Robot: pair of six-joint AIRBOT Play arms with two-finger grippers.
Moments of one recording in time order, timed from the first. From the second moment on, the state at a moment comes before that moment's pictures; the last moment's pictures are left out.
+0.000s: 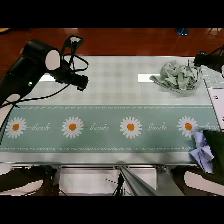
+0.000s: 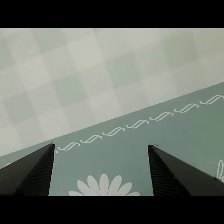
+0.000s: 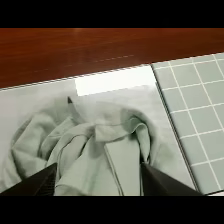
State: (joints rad) left arm -0.46 -1.38 1.44 1.68 -1.27 -1.66; right arm -0.19 -1.36 1.23 -1.76 0.47 1.78
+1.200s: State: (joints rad) left arm -0.46 -1.34 1.64 1.68 -1.35 -1.66; right arm -0.17 -1.42 1.40 -1.54 0.54 1.58
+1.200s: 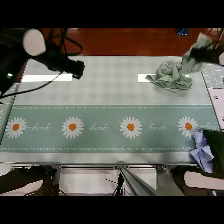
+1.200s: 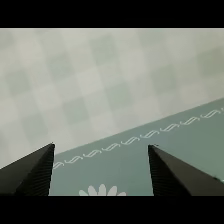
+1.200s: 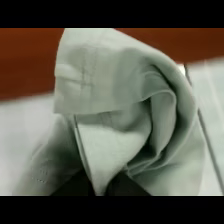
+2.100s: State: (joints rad) left arm -0.46 -1.05 1.98 1.68 -1.54 -1.66; right arm 0.09 -0.99 1.54 -1.29 0.92 1.32
